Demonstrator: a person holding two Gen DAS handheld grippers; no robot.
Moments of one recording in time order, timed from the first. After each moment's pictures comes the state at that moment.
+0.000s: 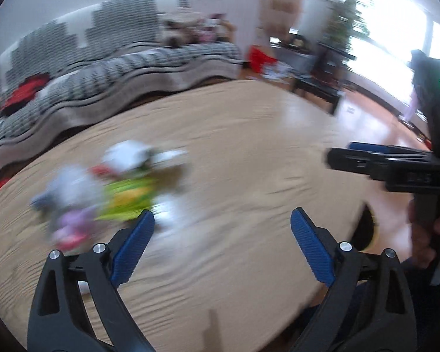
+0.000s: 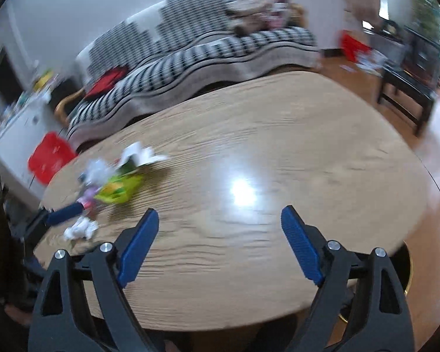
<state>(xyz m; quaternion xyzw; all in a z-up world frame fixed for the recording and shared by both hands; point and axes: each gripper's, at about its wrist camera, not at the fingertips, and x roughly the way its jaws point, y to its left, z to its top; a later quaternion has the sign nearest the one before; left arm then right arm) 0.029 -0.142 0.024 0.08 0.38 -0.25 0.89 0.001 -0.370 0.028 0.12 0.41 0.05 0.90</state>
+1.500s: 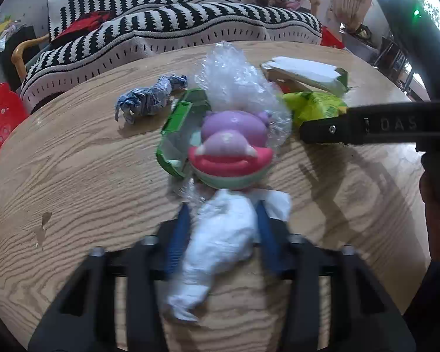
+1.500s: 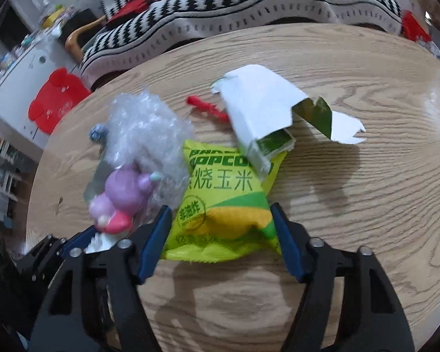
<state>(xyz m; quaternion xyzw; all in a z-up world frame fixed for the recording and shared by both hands) 0.094 -0.001 -0.066 0.06 0.46 -0.14 0.87 0.141 -0.167 -0.056 0.09 0.53 0.13 0.84</state>
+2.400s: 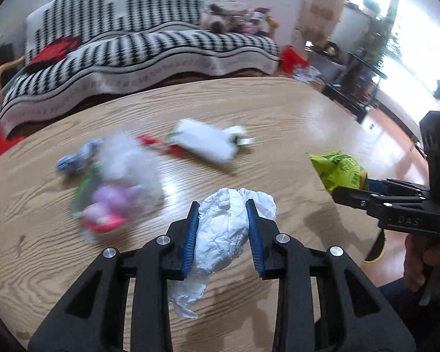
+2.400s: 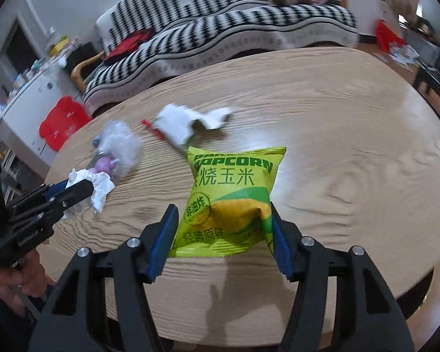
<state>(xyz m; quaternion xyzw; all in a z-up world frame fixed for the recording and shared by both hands) 0.055 -0.121 0.015 0.04 0.42 -0.22 0.88 0.022 -0.358 -0.008 0.14 0.45 0.08 0.88</state>
